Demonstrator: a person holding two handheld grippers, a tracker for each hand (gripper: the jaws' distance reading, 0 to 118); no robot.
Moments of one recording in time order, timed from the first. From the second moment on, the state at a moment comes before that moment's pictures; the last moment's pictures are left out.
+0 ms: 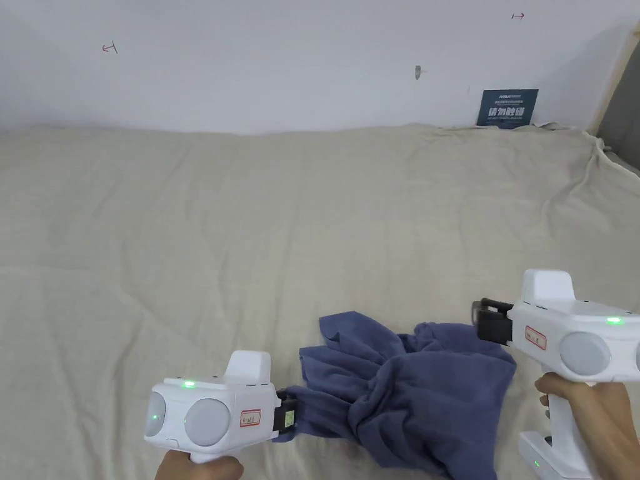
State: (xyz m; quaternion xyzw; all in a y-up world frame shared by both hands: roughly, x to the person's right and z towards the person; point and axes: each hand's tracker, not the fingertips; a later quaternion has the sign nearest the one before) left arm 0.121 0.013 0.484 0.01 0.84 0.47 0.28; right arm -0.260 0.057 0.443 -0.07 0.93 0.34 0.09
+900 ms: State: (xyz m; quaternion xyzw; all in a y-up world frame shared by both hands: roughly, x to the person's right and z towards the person) left arm 0.124 0.019 0.486 0.01 0.84 0.47 0.29; right arm -0.274 0.030 0.482 -0.06 0.90 0.43 0.06
